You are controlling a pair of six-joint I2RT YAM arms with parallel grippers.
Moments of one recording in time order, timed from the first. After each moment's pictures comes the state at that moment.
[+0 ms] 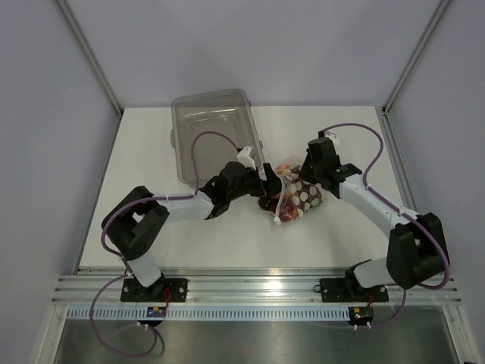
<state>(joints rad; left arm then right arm) -0.79 1.71 0.87 0.52 0.12 -0.74 0.40 1.41 0.97 -0.33 0.17 0.64</state>
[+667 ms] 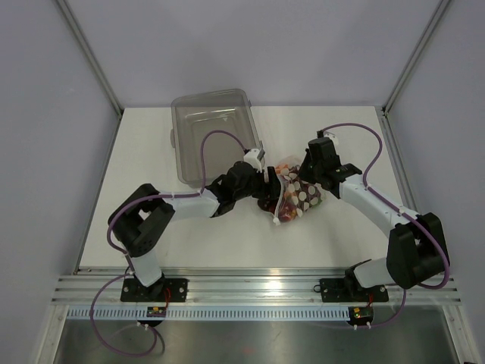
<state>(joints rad) -0.82 1.76 0.94 0.40 0.08 -0.65 0.40 1.41 0.97 -0.31 0.13 0.64</state>
